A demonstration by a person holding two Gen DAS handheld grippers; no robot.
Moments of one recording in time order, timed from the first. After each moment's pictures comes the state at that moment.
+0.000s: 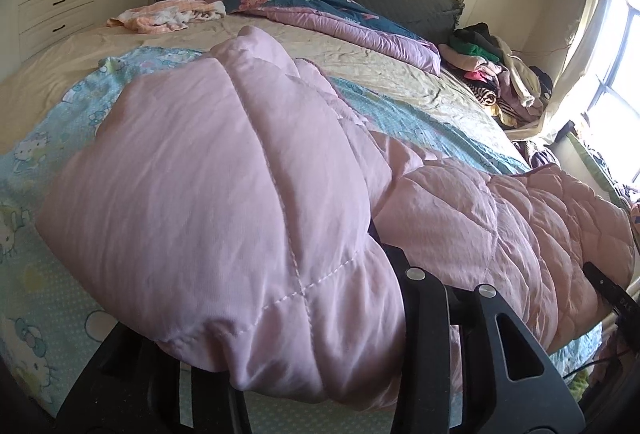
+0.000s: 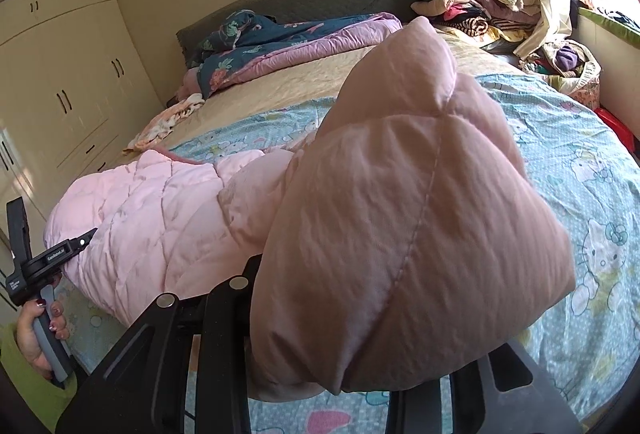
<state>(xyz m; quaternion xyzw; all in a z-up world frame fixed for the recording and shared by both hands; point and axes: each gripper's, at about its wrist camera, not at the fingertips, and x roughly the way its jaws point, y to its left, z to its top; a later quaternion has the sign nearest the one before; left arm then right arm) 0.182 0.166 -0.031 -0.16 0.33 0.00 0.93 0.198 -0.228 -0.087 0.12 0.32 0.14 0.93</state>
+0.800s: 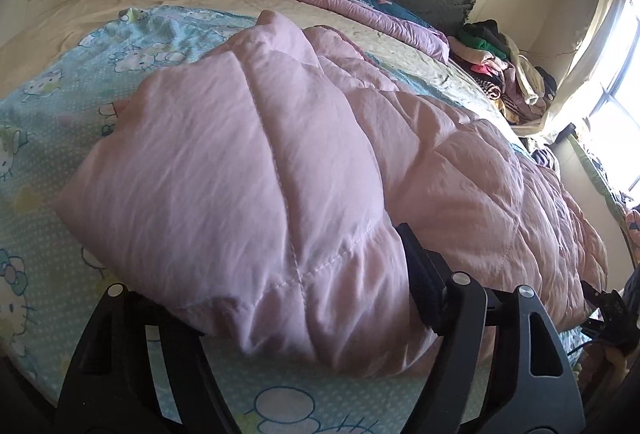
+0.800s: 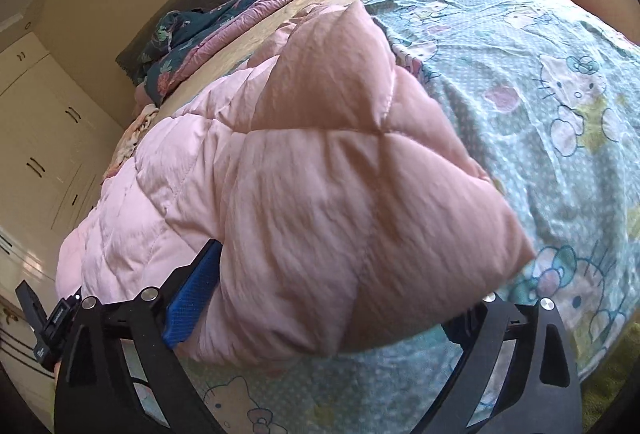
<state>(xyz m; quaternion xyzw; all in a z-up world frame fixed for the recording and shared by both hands) 0.144 0.182 -0.074 -0.19 0.35 0.00 0.92 0.161 -0.267 -0.141 0.24 0.39 0.07 0.89</state>
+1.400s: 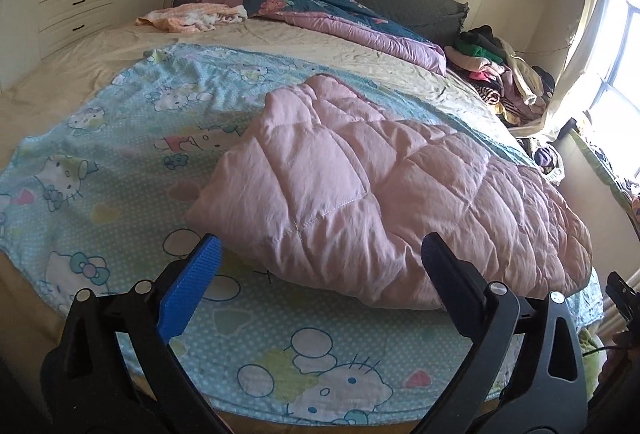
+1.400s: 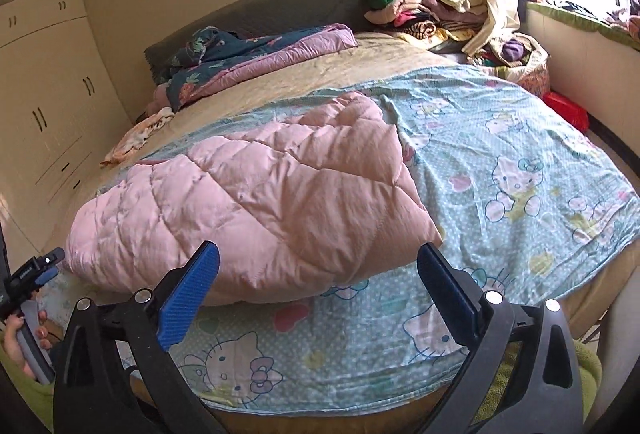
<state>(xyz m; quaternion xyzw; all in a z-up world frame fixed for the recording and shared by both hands) 0.078 0.189 -0.020 -0.15 0.32 0.02 0.94 0.064 -0.248 -0.072 0.11 0.29 0.07 0.95</state>
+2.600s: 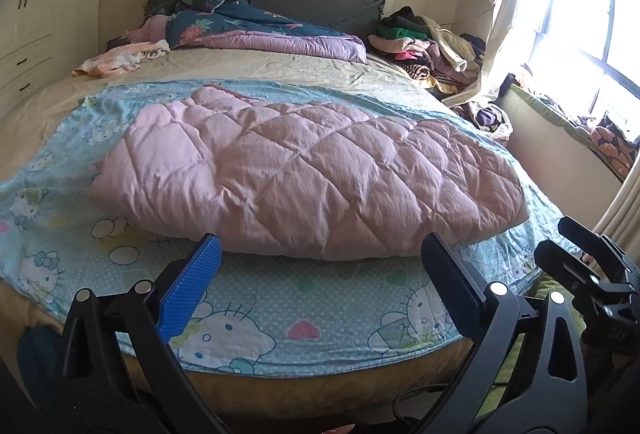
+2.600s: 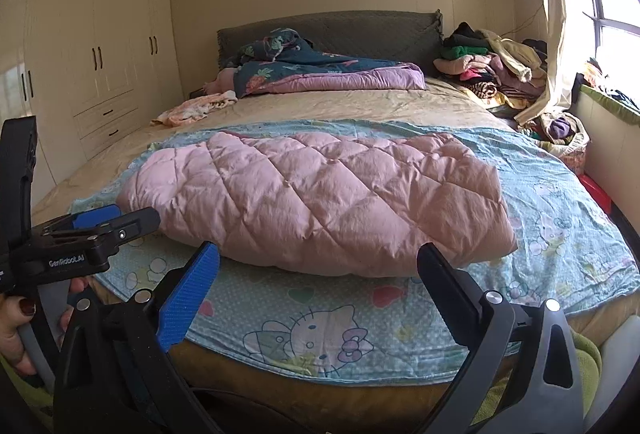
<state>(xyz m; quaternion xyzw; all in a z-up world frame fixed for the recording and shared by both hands) 0.028 0.068 -0.015 -0.07 0.29 -0.09 0.95 -0.005 -0.146 -0.059 0.02 0.24 0.14 0.96</state>
